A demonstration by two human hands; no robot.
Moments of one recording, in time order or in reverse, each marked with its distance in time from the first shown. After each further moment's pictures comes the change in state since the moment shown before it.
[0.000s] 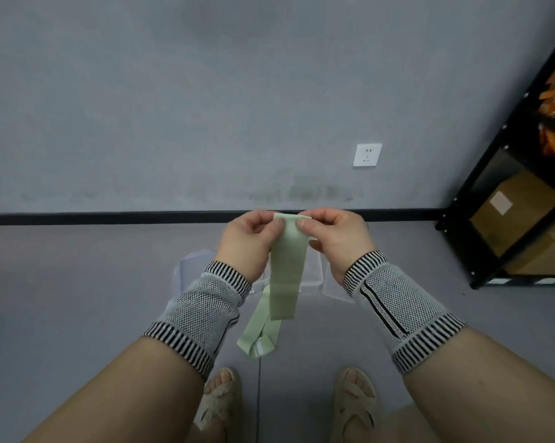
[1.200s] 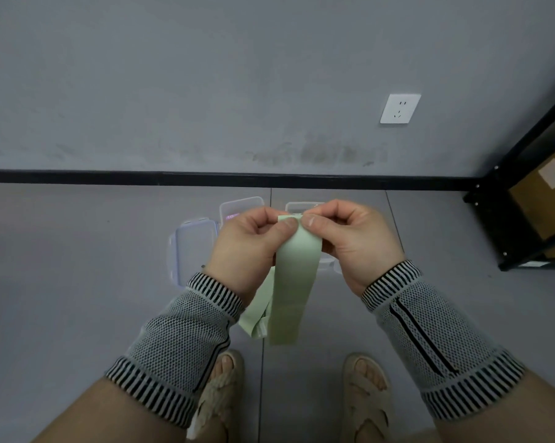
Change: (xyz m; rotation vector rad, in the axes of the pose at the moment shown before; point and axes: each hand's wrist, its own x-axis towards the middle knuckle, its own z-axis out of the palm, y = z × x) left_hand 0.021 -0.049 -0.012 -0.144 -0.056 -0.172; right_hand 0.026 0.050 0.016 0.067 -0.086 0.060
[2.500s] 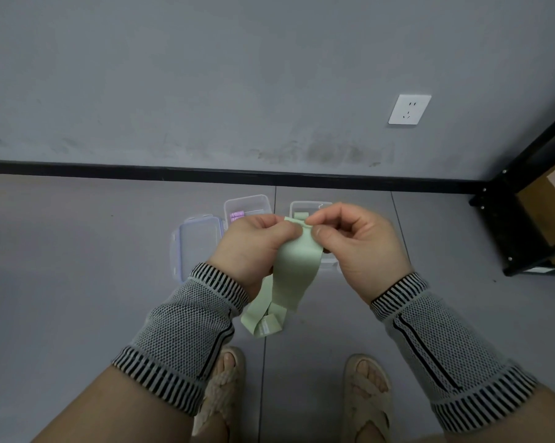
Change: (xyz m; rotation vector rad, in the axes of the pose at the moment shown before) left_hand 0.008 0.007 -0.005 0.013 -0.010 -0.212; right_hand -0.004 0.004 0.002 -0.216 -0.035 -0.160
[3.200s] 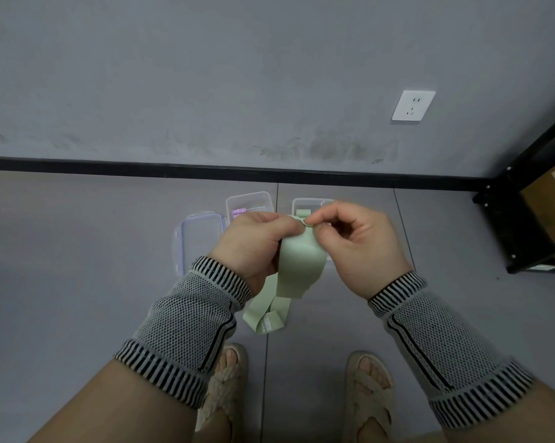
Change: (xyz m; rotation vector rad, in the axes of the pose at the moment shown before) left_hand 0.002 0.002 -0.007 -0.040 -0.022 -0.066; right_hand 0.000 0.002 0.007 -0.173 0.023 -0.119
